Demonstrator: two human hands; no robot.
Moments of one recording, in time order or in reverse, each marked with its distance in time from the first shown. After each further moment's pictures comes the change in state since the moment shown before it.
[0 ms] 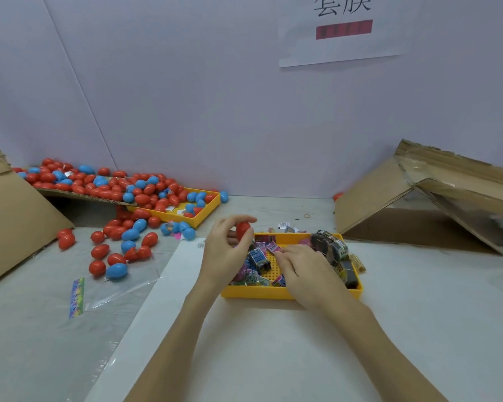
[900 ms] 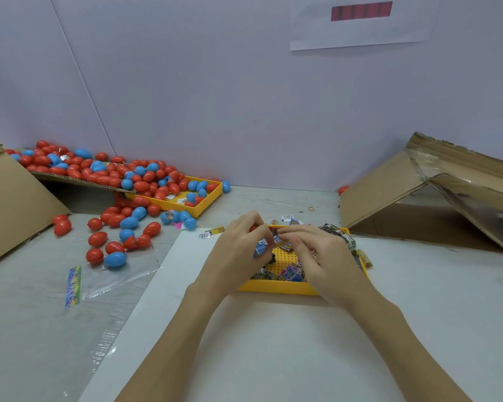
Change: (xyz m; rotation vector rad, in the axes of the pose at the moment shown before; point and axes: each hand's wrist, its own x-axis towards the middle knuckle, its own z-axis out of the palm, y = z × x) left_hand -0.005 -0.003 -0.002 0.536 -0.226 0.500; right_hand -0.011 -0.003 -0.021 0.303 0.308 -0.275
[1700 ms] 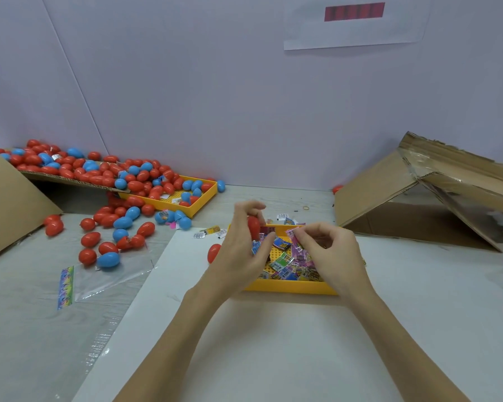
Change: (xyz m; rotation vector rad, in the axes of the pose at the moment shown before) left_hand 0.000 0.023 -0.005 -0.457 0.059 -0.204; right_hand 0.002 0.013 0.001 0.341 0.224 0.430
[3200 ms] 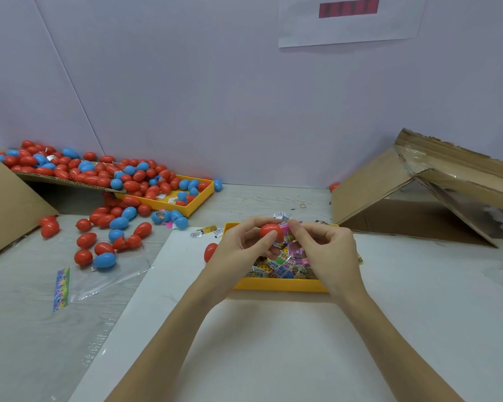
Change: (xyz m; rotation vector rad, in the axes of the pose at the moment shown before) left_hand -0.001 0.005 0.003 -0.560 -0.143 -0.424; right_hand -0.006 -0.004 0.005 0.120 0.052 -0.022
